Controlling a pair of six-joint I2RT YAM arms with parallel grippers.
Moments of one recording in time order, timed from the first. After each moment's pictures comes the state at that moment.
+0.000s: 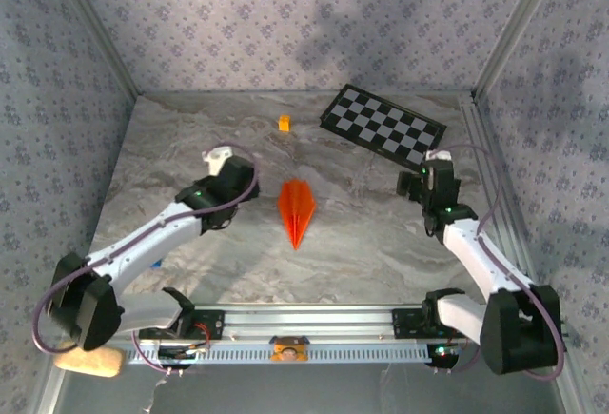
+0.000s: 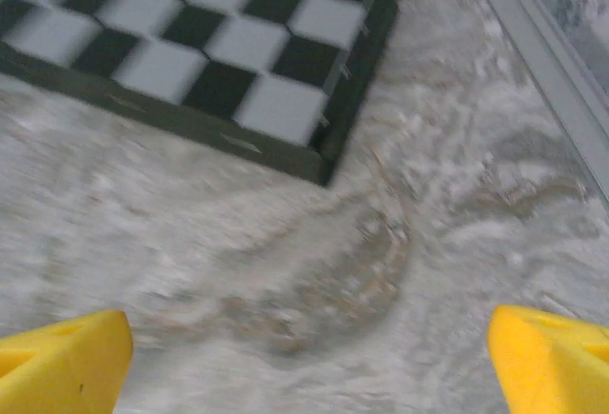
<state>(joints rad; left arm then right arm) -0.61 1.20 0.84 -0.51 -0.63 -0.62 0.11 1.12 0.56 -0.12 0.27 0.14</state>
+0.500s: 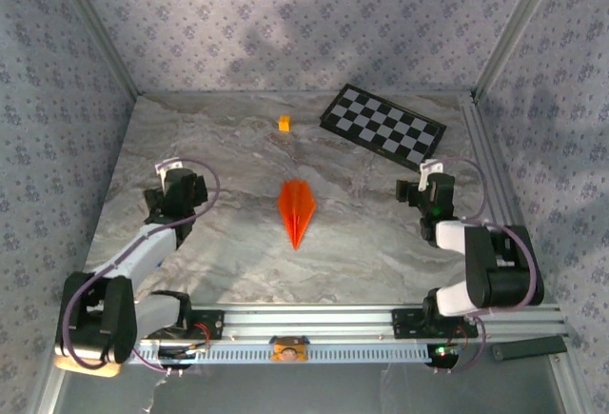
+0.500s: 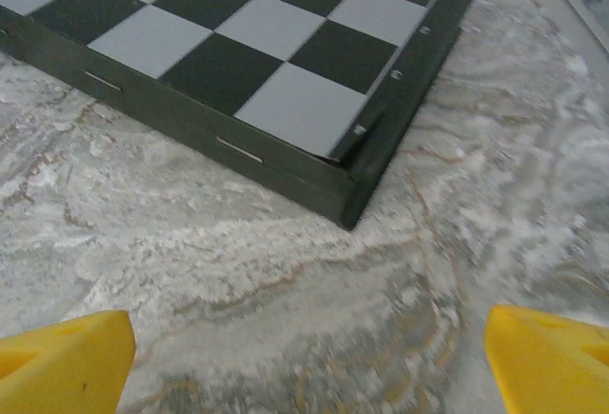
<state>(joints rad) -0.15 1.18 0.48 0.09 -0.50 -0.19 0.01 1.47 0.38 0.61 0.08 -0.05</state>
